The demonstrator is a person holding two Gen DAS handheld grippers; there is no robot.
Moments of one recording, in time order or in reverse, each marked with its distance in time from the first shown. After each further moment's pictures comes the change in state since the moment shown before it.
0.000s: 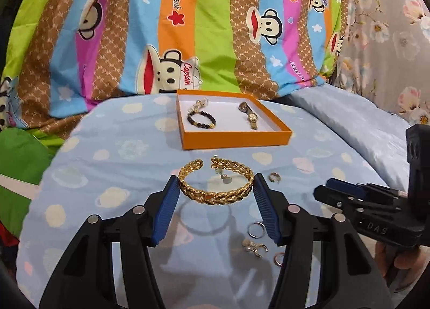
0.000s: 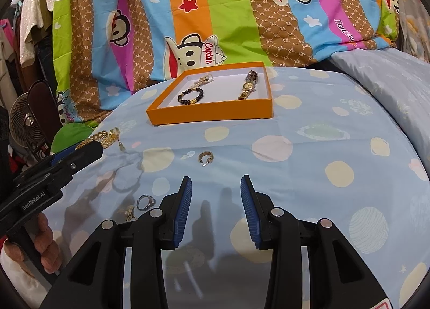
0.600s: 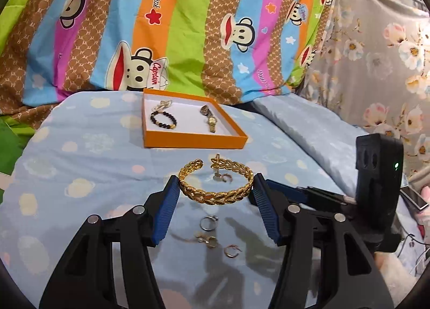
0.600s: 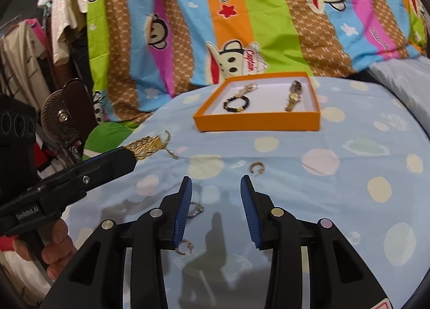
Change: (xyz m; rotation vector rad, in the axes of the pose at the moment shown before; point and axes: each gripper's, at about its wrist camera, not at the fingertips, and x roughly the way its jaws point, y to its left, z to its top) left arm -0.026 -0.009 0.002 -0.066 -0.018 -0.223; right arm -0.007 0.026 0.002 -0.079 -0.046 0.213
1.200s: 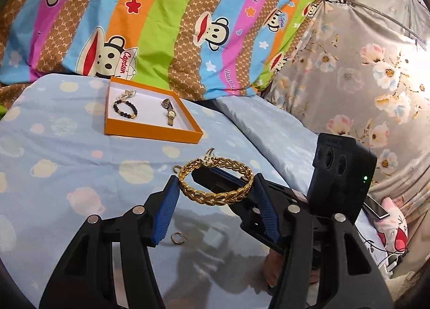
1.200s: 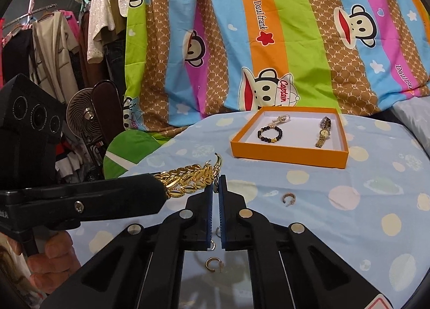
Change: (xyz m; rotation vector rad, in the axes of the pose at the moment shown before) left arm -0.015 -0.015 0.000 -0.080 0.024 -0.210; right arm -0.013 0.023 0.009 -0.100 -0.119 0.079
